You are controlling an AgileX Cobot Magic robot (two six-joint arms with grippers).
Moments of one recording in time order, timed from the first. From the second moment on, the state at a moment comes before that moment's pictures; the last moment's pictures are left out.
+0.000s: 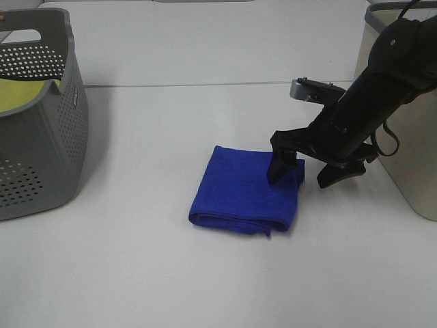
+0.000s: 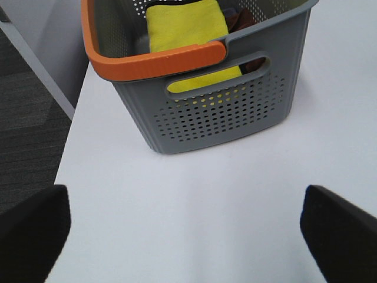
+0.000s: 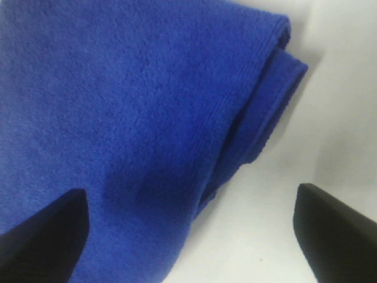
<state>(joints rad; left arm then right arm) -0.01 0.05 -0.51 0.10 1.03 0.13 0.30 1.96 -1.12 0.44 0.62 -0.27</state>
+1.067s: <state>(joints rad) -0.01 0.05 -0.51 0.10 1.03 0.13 0.54 2.08 -1.13 0.58 0.46 -0.29</state>
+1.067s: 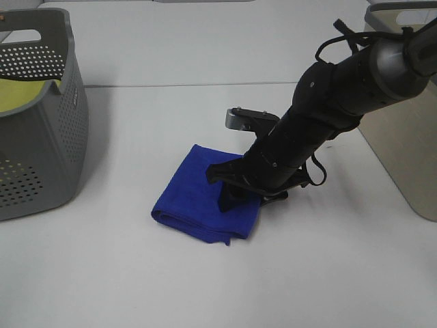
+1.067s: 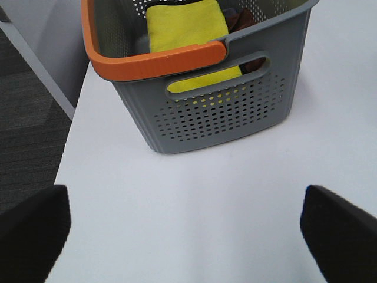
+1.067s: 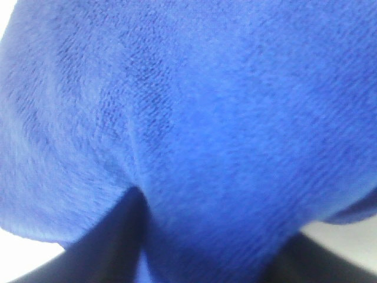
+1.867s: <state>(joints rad) -0.01 0.05 -0.51 0.10 1.03 0.13 0.45 1.72 -1.12 0.49 0.50 -0.29</state>
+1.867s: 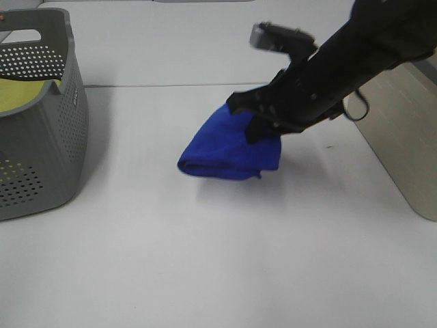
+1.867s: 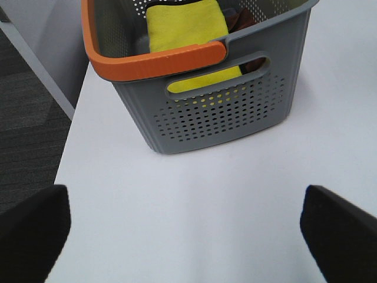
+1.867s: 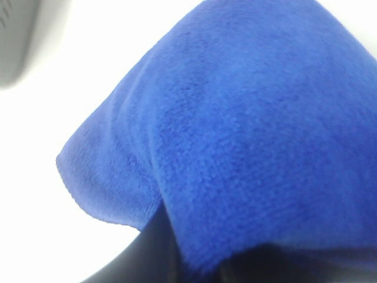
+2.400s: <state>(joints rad) -0.01 0.05 -0.51 0.10 1.03 0.13 -0.17 1.48 -1.12 0.53 0.52 -0.27</state>
